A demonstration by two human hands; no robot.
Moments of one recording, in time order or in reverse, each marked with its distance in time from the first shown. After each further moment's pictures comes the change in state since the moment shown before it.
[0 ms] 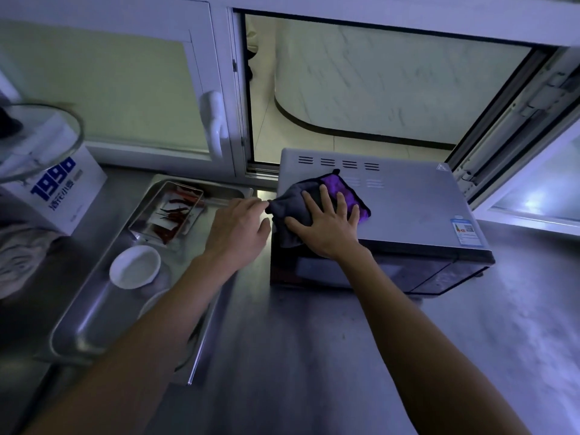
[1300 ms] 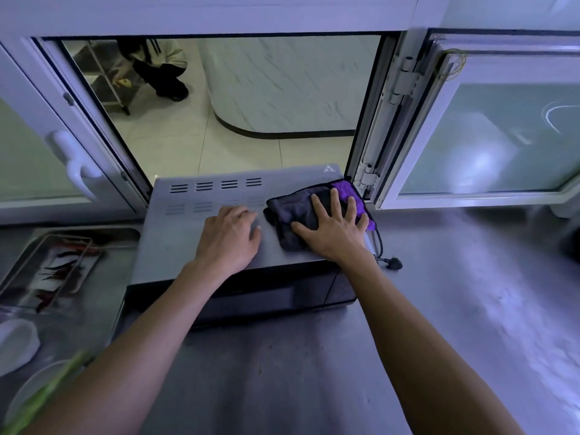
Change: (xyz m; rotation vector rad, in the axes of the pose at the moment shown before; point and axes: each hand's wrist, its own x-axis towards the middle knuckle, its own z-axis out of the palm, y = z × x) left_hand 0.108 0.188 0.095 0.136 -0.163 0.128; right_hand -0.007 0.240 -0.059 0.023 0.044 0.299
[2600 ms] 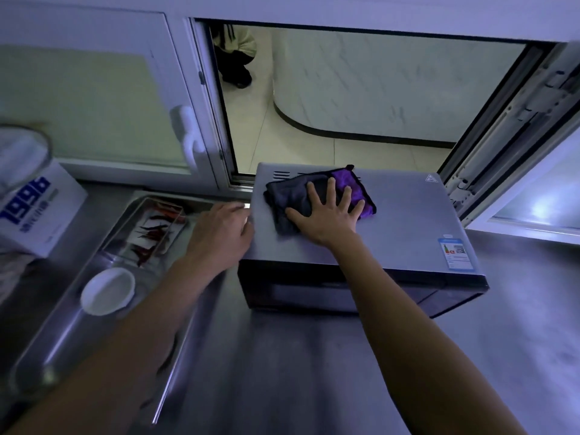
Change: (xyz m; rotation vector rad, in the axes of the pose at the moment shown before) left_hand -0.083 -0.167 -0.046 -0.016 0.090 -0.172; right_hand 0.014 -0.200 0.040 -0.039 -0.066 -0.204
